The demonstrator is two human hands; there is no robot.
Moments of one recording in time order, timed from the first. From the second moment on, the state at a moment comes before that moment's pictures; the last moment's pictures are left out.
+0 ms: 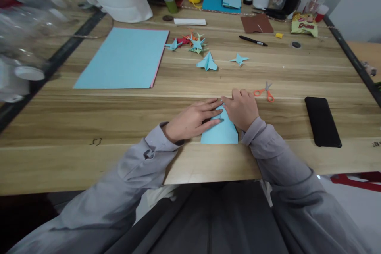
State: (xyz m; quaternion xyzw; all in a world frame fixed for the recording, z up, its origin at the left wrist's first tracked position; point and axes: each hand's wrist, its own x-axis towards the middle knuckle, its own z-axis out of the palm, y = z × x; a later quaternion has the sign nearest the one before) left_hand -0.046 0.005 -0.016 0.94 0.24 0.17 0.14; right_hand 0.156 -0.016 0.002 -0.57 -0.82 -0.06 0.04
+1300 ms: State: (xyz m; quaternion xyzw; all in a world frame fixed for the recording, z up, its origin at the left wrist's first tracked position) left_hand -0.048 0.008 -0.017 0.95 0.23 0.17 0.15; right_hand 0.156 -0.016 0.001 -0.57 -0.82 -0.07 0.04
